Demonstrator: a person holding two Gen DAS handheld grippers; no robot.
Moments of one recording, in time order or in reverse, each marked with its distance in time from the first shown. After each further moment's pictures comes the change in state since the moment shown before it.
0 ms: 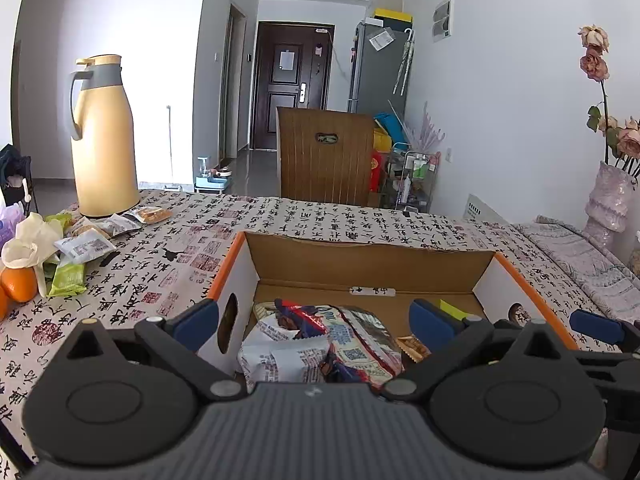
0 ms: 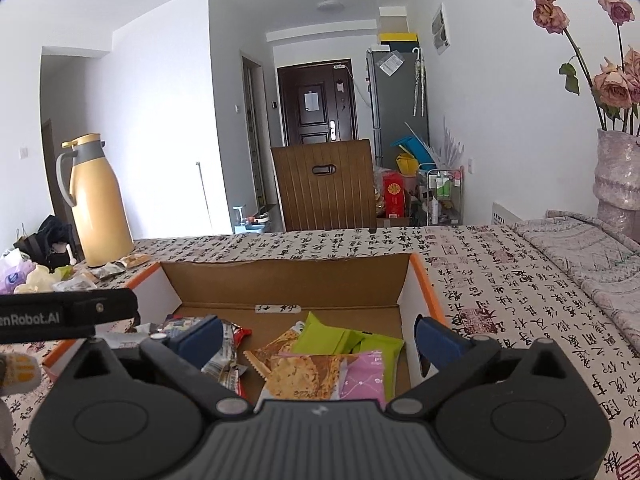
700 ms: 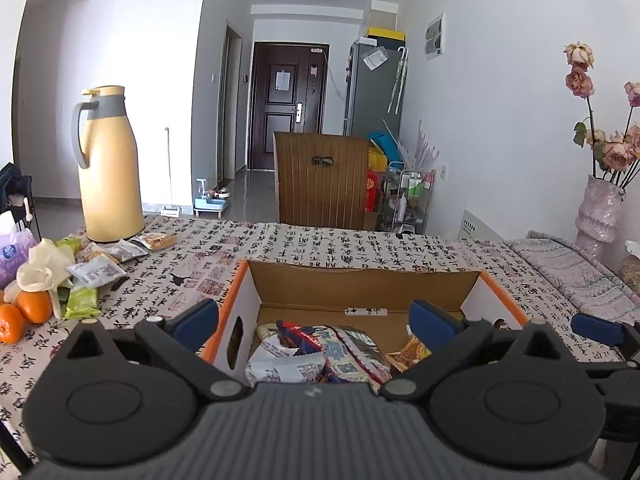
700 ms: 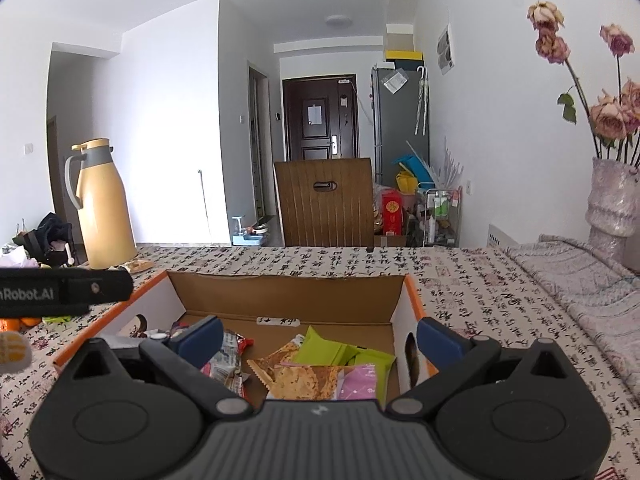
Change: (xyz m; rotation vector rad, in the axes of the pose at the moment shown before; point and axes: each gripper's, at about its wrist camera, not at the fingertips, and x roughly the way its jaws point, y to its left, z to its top) left arm -0.035 -0.003 0.009 0.022 -0.065 -0.004; right arm -0.029 0.006 0.006 -0.047 -0.046 -0.022
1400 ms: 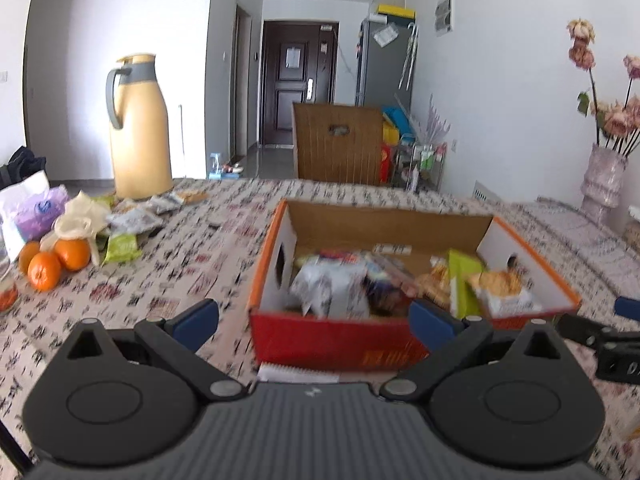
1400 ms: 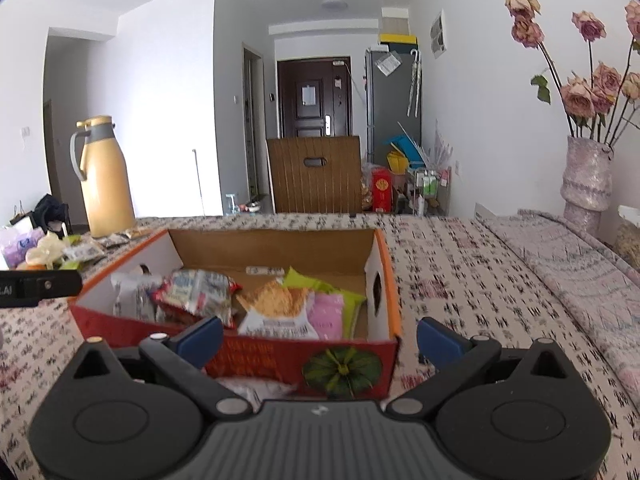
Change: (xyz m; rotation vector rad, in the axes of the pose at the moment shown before) left arm -0.038 0.031 -0.052 0.005 0.089 0.037; right arm -0.051 -0.018 -0.040 -0.003 0.086 -0.025
